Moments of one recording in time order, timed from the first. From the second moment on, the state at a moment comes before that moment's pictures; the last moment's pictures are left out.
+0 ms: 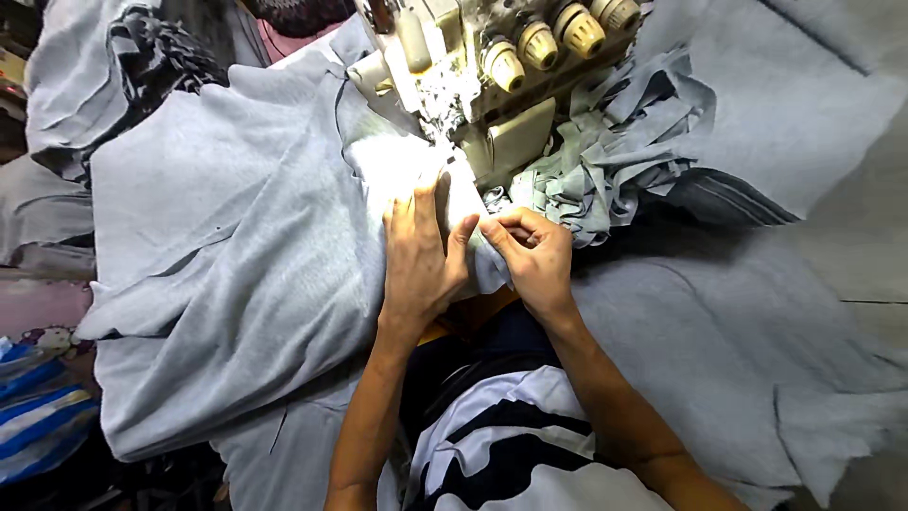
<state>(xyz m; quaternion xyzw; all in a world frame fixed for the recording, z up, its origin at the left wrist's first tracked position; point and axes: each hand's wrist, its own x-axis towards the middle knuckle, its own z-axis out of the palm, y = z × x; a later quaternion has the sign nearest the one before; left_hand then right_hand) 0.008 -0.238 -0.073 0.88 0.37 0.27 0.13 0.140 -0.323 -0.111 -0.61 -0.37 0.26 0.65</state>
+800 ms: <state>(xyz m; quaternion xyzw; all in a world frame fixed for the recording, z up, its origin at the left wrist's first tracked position) -0.005 -0.330 -0.119 0.76 0.40 0.35 0.38 0.160 -0.356 -0.120 -0.59 -0.43 0.33 0.59</state>
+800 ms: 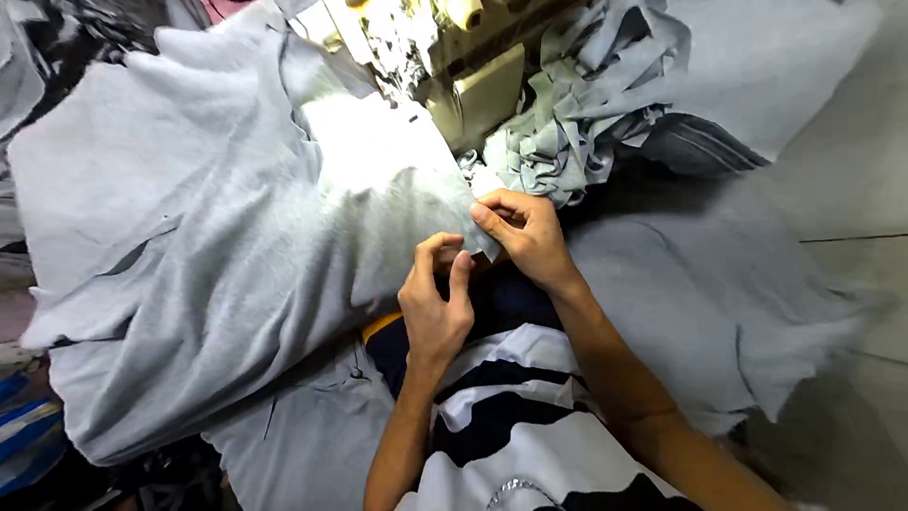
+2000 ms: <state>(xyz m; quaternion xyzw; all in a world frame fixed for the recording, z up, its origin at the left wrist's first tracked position) -0.011 -0.338 -0.114 0.58 0.34 0.37 0.64 0.159 -0.373 -0.130 -0.63 -0.38 0.36 0.58</state>
